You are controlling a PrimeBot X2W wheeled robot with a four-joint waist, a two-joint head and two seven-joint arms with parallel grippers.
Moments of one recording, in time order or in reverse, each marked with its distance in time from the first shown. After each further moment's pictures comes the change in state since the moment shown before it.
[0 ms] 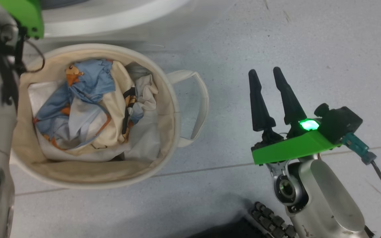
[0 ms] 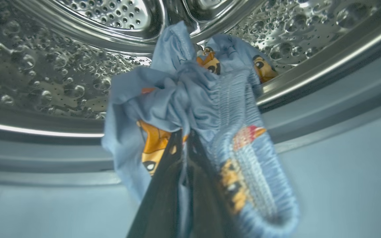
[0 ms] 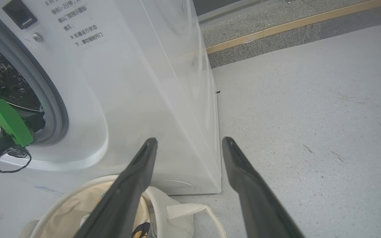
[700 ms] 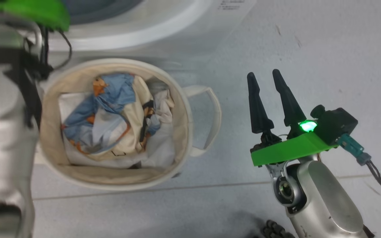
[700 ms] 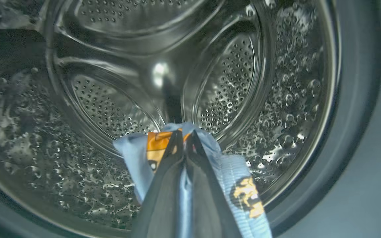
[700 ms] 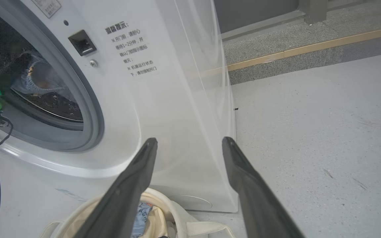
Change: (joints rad) left arm 0.173 -0.028 0.016 -0.418 -0.039 0.056 -0.179; right arm -0.001 0.000 -0.004 0.024 -0.044 0.000 0.000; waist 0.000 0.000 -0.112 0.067
